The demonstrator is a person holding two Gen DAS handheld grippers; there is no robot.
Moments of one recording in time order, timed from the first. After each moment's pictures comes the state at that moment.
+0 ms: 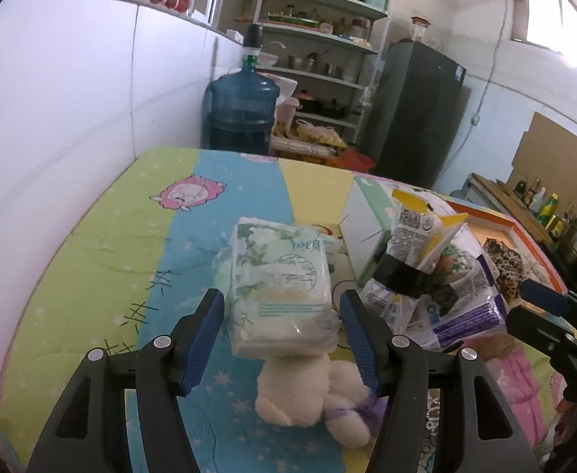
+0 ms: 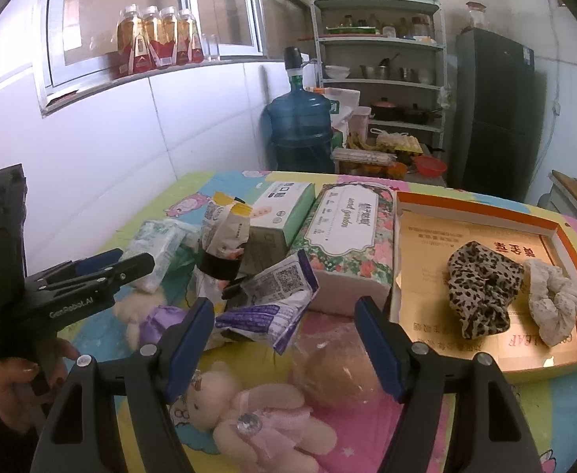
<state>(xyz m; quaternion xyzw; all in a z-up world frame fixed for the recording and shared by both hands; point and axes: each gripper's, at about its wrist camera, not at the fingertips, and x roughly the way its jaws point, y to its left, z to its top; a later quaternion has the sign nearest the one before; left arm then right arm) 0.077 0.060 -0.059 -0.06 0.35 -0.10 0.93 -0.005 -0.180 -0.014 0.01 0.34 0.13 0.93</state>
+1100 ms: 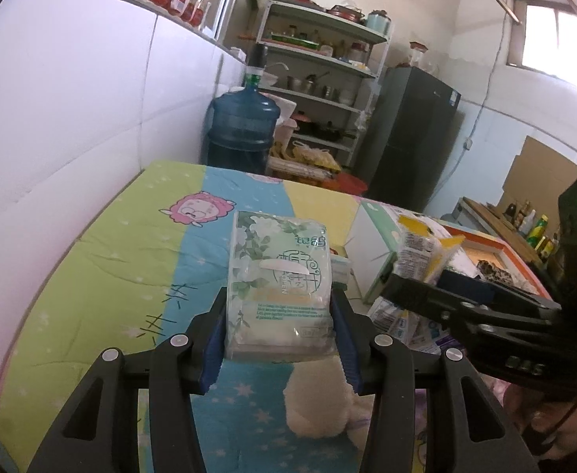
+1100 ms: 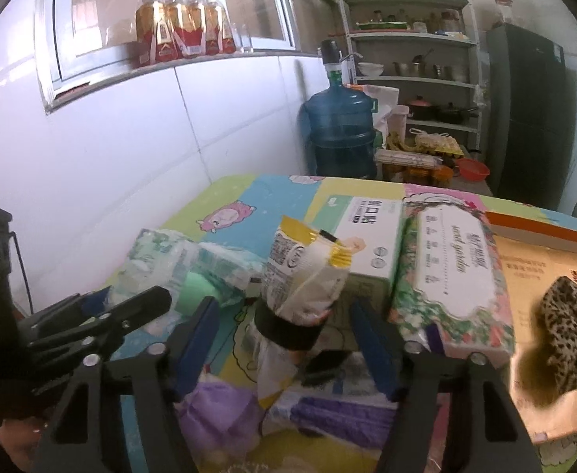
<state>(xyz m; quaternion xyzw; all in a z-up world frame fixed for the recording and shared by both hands) 0.065 0.083 -0.058 -0.09 0.30 -0.12 0.94 0.056 -0.117 -0.030 0.02 0.34 0.18 0.92</state>
